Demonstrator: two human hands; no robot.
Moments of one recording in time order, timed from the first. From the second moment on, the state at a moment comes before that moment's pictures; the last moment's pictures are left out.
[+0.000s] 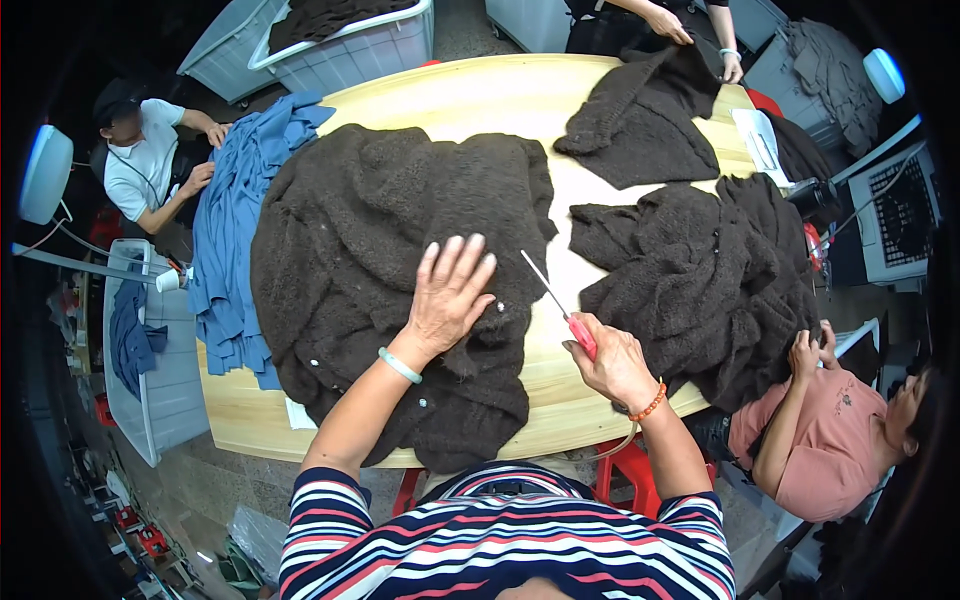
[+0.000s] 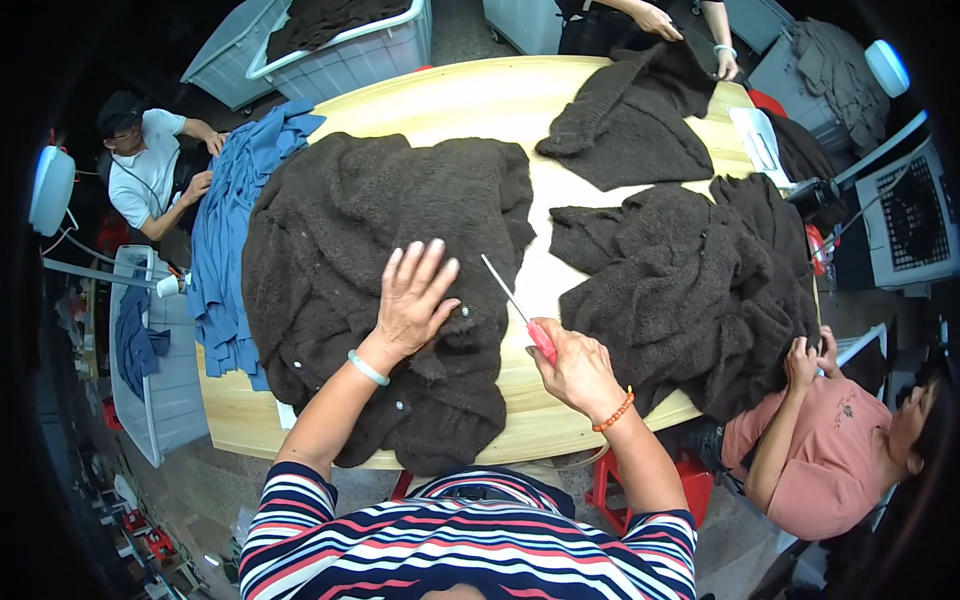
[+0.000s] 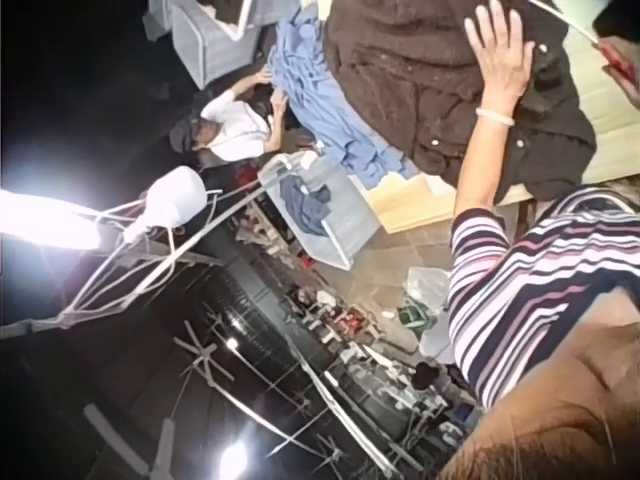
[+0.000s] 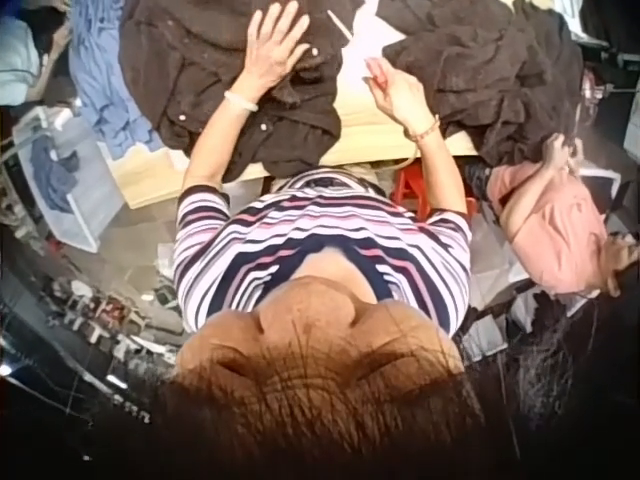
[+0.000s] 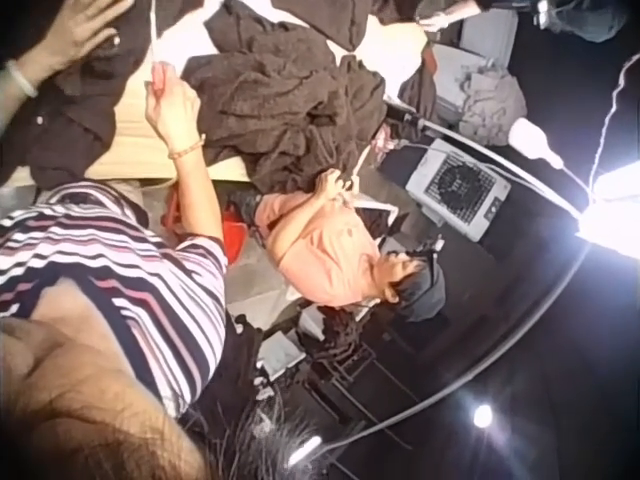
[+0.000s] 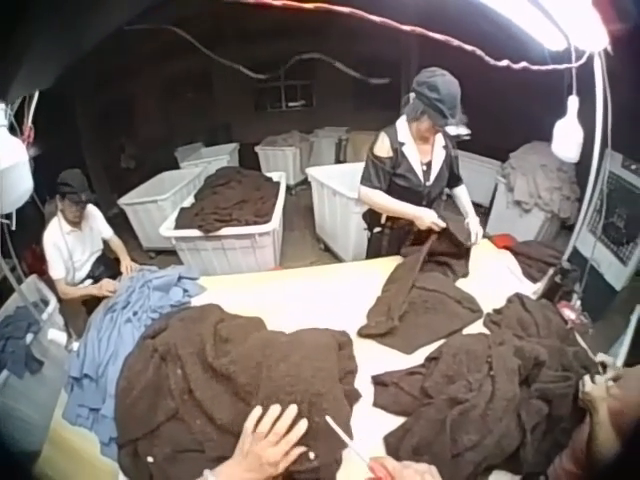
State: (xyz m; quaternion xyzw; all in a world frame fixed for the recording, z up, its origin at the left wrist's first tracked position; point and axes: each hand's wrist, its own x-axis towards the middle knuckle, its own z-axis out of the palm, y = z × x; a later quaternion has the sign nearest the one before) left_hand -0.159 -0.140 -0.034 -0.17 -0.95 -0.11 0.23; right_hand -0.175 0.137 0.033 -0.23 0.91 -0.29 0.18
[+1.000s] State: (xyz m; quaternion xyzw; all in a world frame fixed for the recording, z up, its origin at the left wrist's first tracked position) left_hand -0.171 -0.072 -0.133 -0.22 -0.97 -0.10 -0.06; right_hand -0.149 0.199 0.002 -0.28 0.91 -0.15 0.28
